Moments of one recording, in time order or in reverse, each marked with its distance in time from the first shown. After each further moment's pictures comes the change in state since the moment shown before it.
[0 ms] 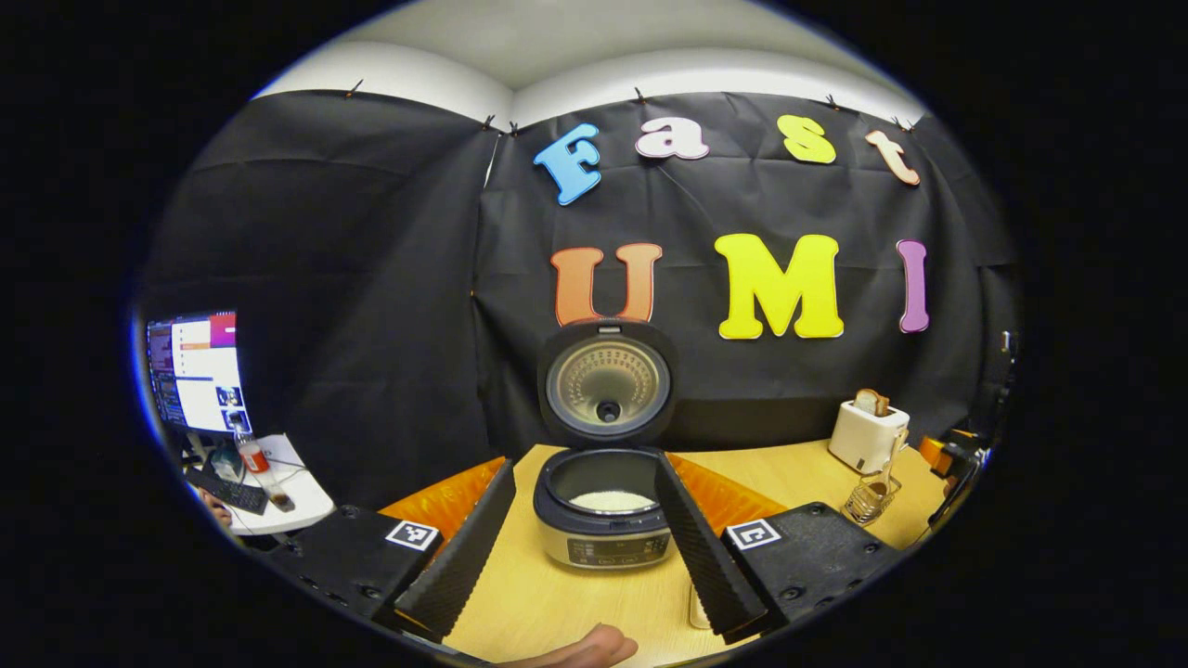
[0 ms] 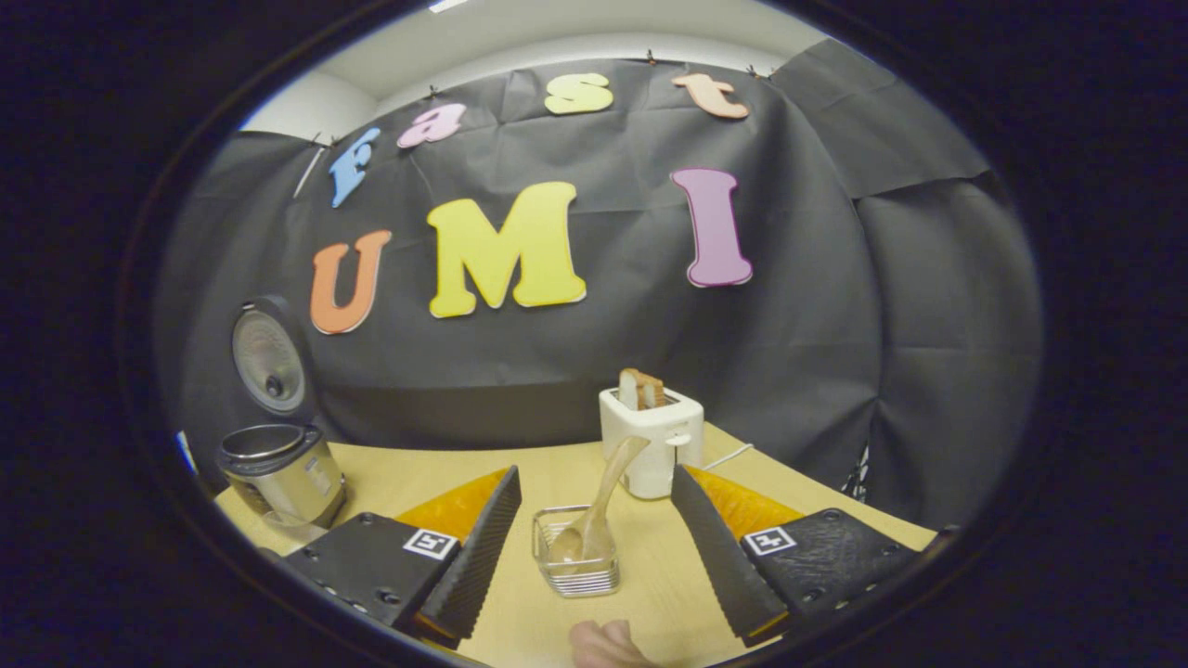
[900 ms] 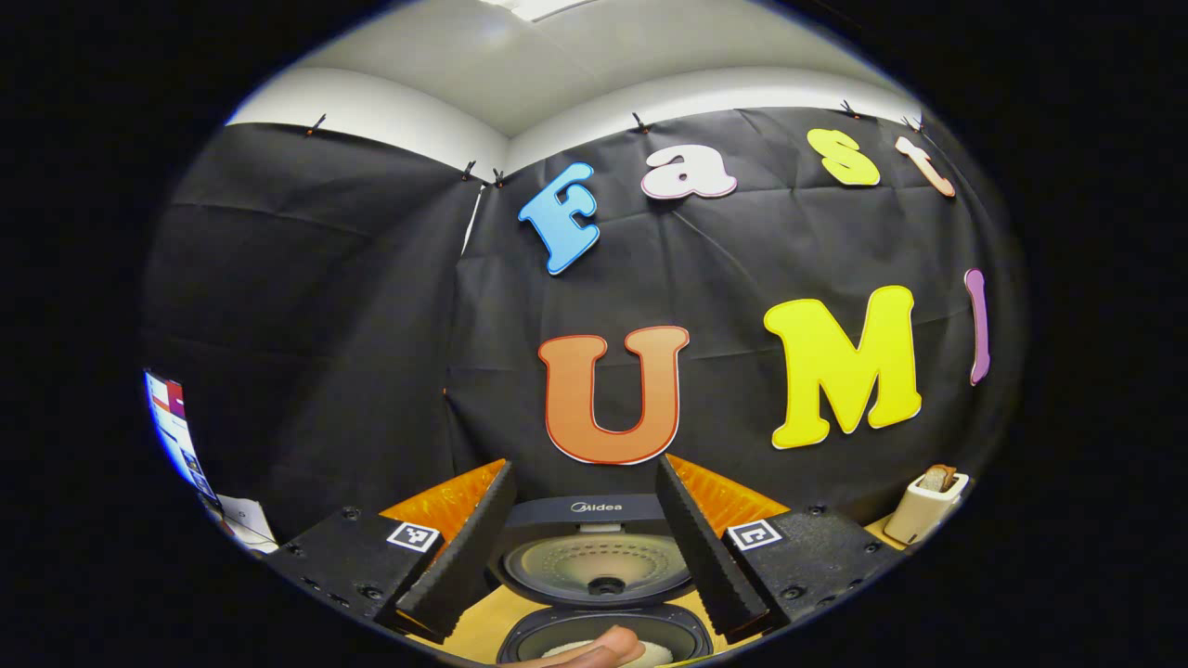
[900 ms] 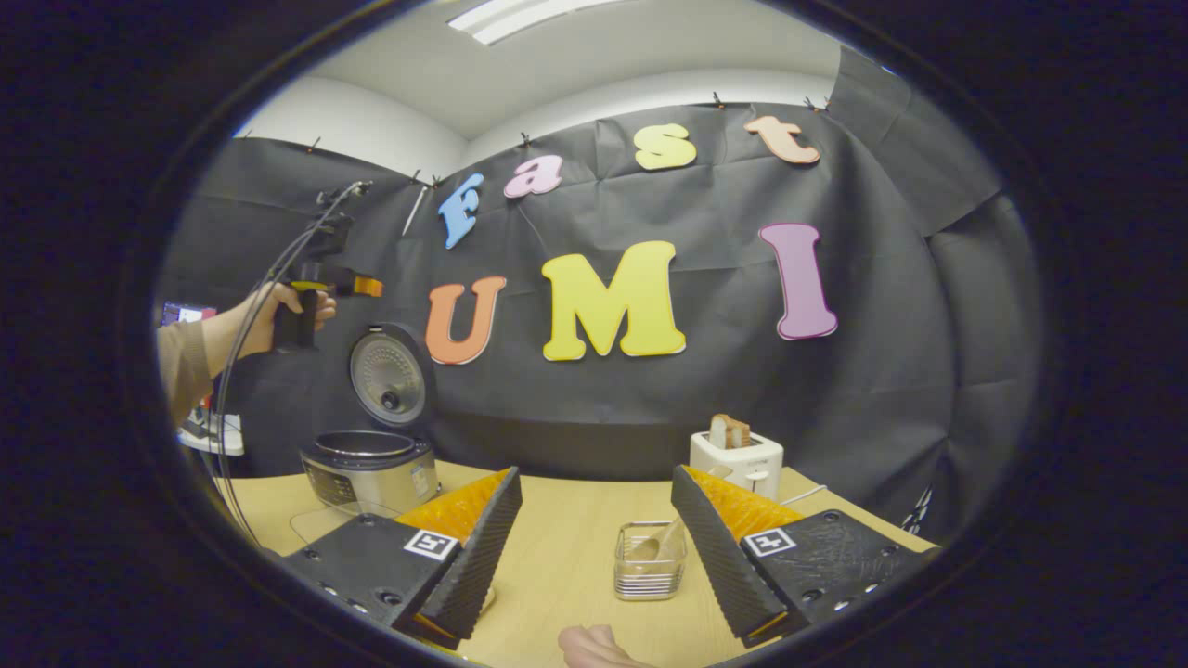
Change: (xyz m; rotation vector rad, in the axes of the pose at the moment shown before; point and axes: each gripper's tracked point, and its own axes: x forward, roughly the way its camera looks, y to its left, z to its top) left arm 0.242 -0.024 0.119 -0.007 -0.249 0.028; right arm -0.039 0.042 0.006 -0.023 -0.138 0.317
